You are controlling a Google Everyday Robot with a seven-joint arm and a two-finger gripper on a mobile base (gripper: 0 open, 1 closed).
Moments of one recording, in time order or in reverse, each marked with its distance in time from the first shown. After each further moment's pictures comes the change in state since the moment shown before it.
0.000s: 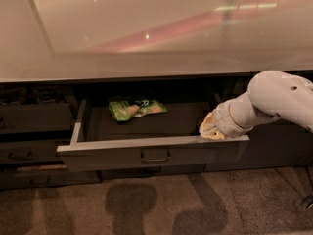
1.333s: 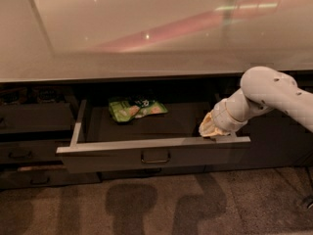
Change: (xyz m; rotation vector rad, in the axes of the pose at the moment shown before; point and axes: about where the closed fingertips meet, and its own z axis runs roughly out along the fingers) arm 0.039 -0.007 0.049 -0.129 -0.051 0.079
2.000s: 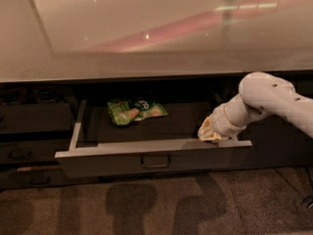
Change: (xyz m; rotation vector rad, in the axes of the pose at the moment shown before) arm -0.003 0.013 0.009 -0.014 -0.002 -0.015
